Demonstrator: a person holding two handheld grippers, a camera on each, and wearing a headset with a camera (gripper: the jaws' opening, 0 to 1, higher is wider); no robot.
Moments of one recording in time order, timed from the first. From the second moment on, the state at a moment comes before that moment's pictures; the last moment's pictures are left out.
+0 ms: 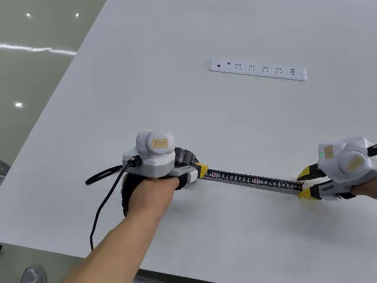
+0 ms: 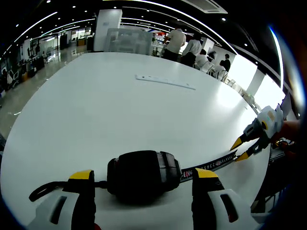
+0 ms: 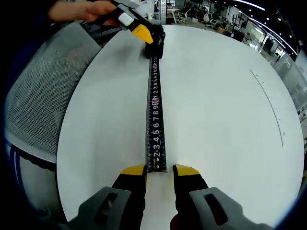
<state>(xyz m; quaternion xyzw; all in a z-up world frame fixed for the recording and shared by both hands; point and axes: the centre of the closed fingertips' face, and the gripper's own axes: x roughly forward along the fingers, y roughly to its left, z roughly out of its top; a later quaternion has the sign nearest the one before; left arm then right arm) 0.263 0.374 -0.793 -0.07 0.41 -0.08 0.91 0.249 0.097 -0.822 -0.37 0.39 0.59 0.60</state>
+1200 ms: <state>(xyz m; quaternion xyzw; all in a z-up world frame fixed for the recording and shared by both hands) 0.266 0.374 -0.798 -0.09 0.40 -0.07 0.91 0.247 0.099 -0.823 -0.38 0.38 0.59 0.60</state>
